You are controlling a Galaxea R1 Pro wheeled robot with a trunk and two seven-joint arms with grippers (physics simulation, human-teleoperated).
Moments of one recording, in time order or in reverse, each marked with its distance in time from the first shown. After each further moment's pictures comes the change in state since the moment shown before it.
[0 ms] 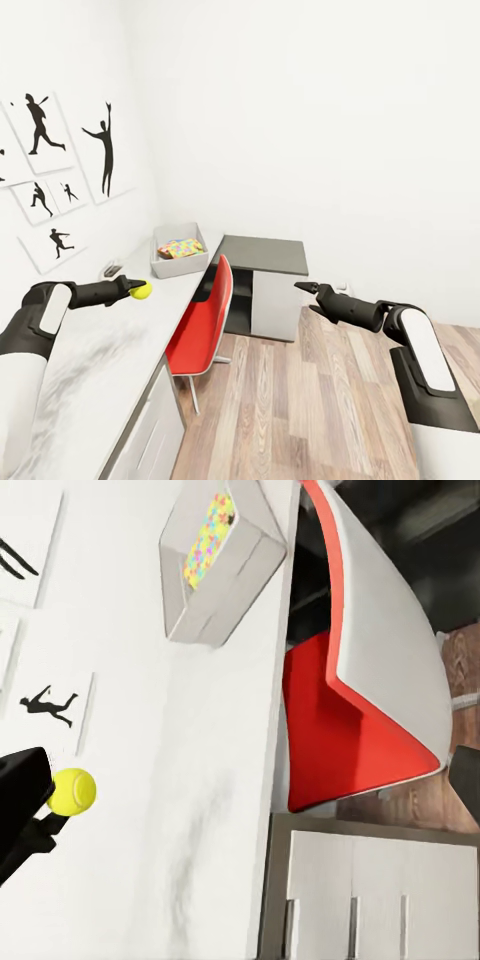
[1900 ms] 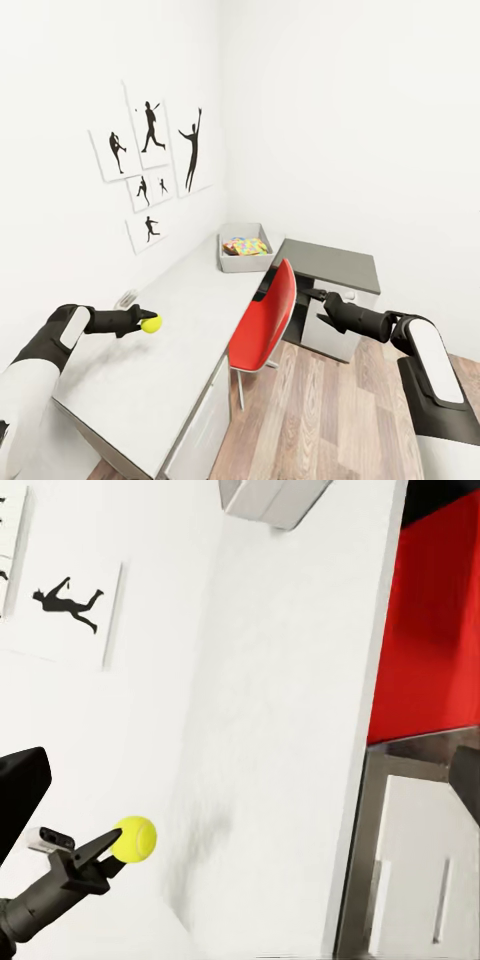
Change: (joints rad) left arm 0.003 -0.017 -0.078 0.273 -0.002 -0.006 -0.001; right arm 0.046 -0.002 -0.058 0.012 -0.002 -0.006 -0.006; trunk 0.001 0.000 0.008
